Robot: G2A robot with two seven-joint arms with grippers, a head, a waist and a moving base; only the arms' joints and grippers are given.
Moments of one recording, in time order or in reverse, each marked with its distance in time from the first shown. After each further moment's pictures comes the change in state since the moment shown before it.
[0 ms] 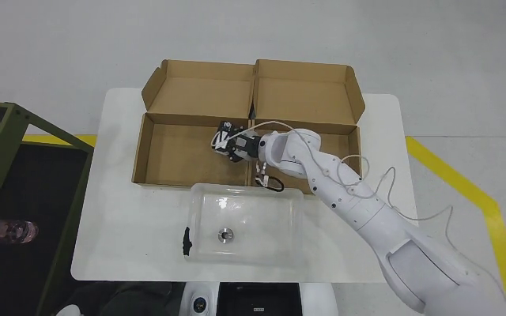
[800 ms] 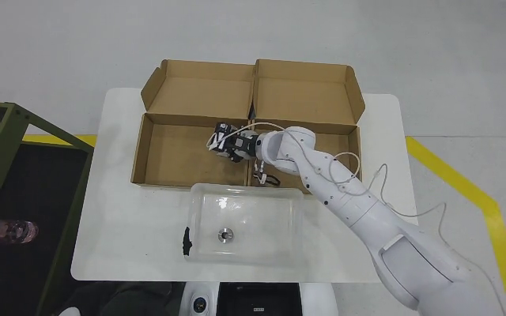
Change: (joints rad) left arm 0.000 0.000 0.000 0.000 0.000 0.000 0.000; right arm 0.018 -0.041 0.013 0.059 -0.071 -0.014 0.019
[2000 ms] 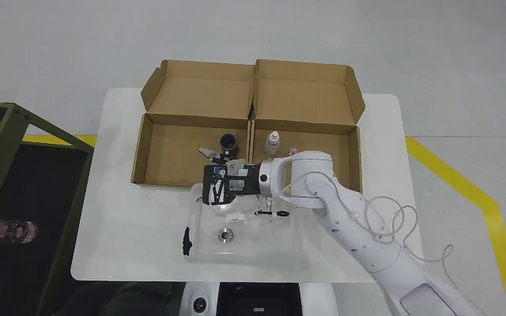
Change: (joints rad) left arm 0.000 0.000 0.000 0.000 0.000 0.000 0.000; right arm -0.330 0.110 0.222 -0.658 -0.008 -0.277 0.117
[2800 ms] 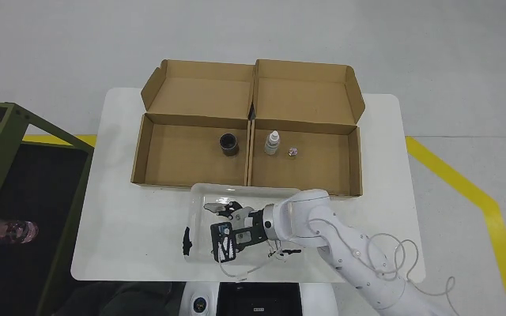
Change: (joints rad) left arm 0.000 0.000 0.000 0.000 0.000 0.000 0.000; right arm -0.210 0.058 -0.020 -0.107 -0.074 -0.153 0.059
